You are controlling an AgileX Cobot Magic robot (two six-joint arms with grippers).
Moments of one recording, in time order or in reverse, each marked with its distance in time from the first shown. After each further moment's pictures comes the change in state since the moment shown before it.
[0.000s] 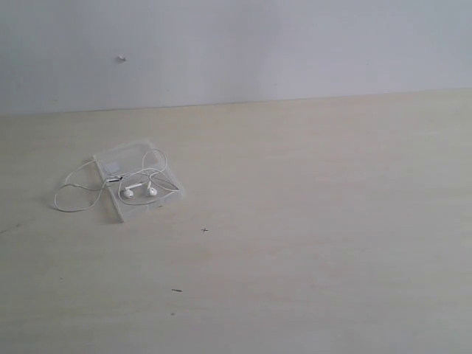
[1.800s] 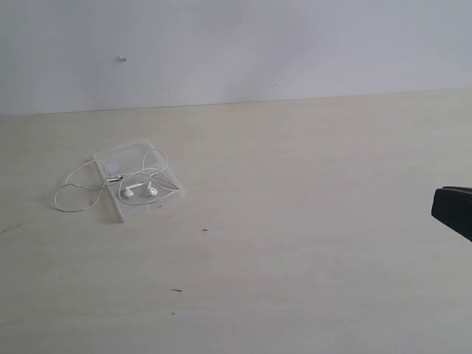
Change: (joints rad) left arm -0.127 0.000 0.000 -0.001 -0.022 0.000; right arm 0.522 0.448 -0.350 0.117 0.526 0.121
